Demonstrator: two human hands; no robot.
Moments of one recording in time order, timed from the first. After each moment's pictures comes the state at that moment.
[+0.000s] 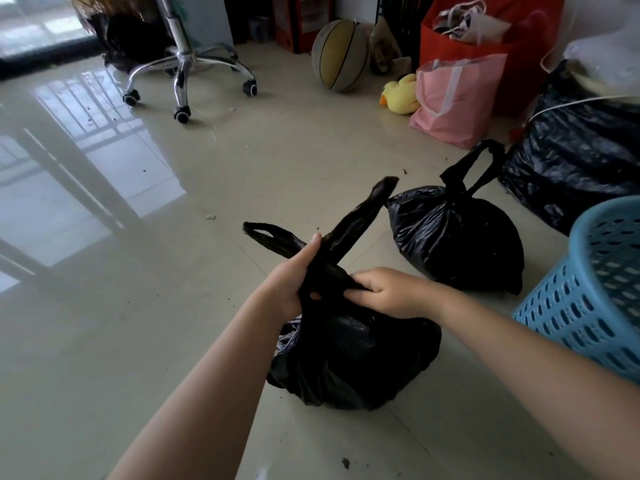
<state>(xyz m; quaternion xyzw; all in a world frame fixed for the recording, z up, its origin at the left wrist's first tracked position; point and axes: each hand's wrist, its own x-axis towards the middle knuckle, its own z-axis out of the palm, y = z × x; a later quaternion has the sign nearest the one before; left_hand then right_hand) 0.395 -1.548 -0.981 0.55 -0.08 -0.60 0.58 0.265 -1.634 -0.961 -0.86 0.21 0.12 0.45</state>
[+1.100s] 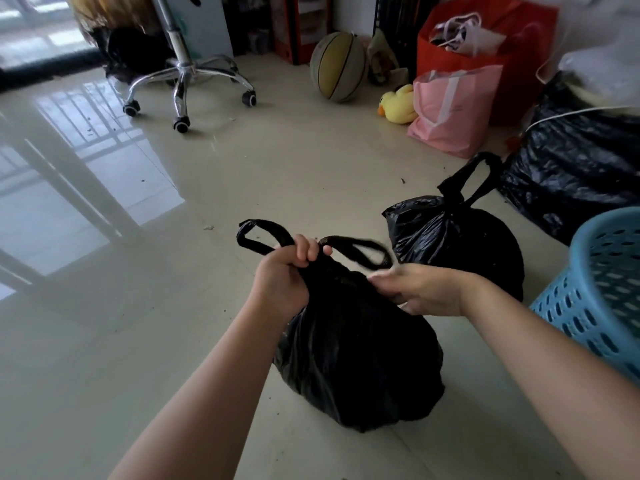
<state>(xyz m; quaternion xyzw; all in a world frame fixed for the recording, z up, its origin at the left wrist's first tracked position) 0.392 -1.553 -0.965 0.36 -0.10 -0.52 0.76 0.246 -1.678 -0.968 -0.62 0.28 0.16 0.71</state>
